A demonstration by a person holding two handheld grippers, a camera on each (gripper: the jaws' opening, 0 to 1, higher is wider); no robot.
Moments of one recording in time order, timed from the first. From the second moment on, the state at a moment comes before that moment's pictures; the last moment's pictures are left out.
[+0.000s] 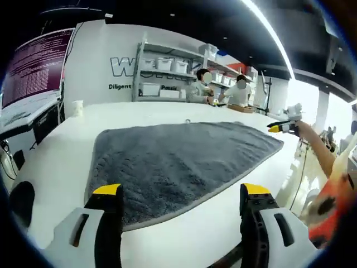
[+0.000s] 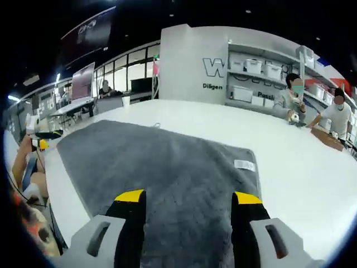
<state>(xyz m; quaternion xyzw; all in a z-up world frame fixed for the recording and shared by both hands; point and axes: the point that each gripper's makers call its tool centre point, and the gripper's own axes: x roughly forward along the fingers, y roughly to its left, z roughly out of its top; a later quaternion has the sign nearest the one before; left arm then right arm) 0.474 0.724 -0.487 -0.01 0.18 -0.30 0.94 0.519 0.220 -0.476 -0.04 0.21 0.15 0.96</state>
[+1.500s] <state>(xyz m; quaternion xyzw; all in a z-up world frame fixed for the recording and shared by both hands) 0.432 0.723 -0.500 0.03 0.22 -0.31 0.93 0.706 0.136 -0.534 -0.02 0.30 0.04 0.95</state>
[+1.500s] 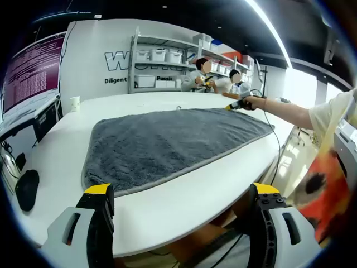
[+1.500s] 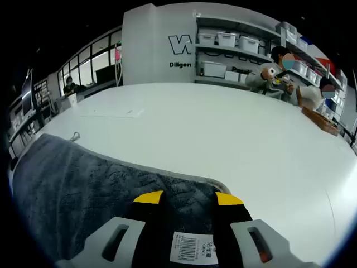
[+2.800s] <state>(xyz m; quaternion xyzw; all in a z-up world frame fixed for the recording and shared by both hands) 0.441 0.780 -0.474 0.00 0.17 -0.24 0.96 0.545 0.222 -0.453 -0.07 0.25 0.16 0.95</state>
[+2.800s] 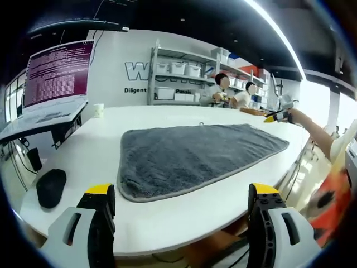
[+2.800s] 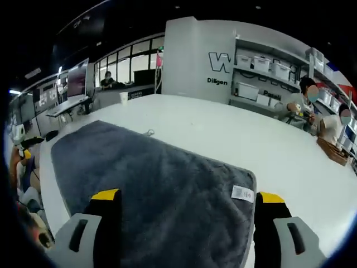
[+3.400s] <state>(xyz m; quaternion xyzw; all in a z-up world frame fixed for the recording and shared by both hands) 0.443 0.785 -0.475 0.00 0.18 -0.23 0.96 0.449 0.244 -0.463 -0.06 0.24 0.20 0.95</state>
